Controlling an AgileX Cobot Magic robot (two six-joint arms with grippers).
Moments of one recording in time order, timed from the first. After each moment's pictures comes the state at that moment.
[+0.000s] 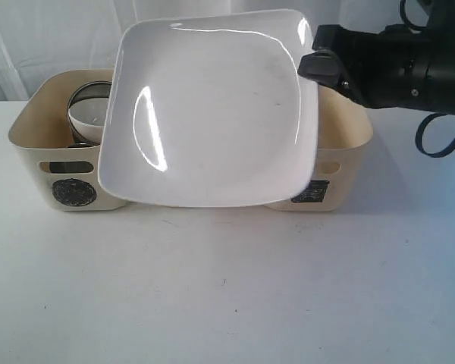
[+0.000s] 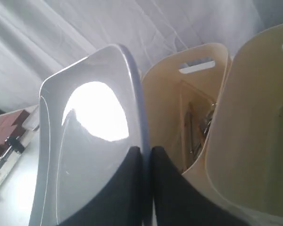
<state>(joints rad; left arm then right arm) 0.20 0.00 0.02 -0.13 0.42 0.26 0.19 1.36 -0.89 1.71 0.52 -1.22</state>
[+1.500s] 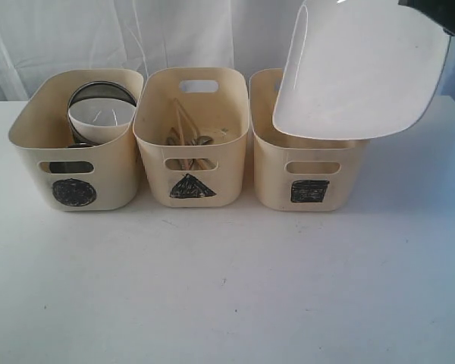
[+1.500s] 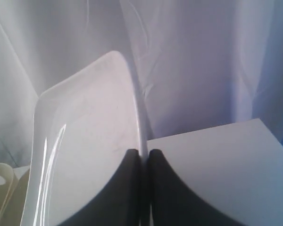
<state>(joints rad) 0.20 0.00 0.02 -0.13 0.42 0.26 0.13 1.33 -1.02 1.73 -0.15 -1.52</state>
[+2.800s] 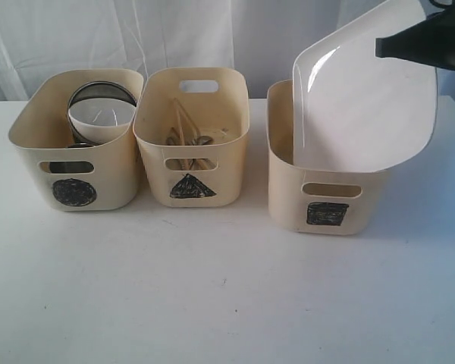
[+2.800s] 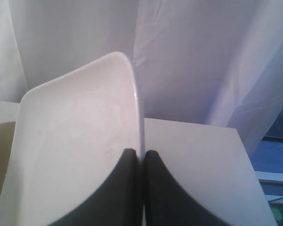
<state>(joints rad) 0.20 0.00 0.02 -0.13 0.42 0.26 0.13 1.46 -1.05 1.70 -0.15 -1.77</state>
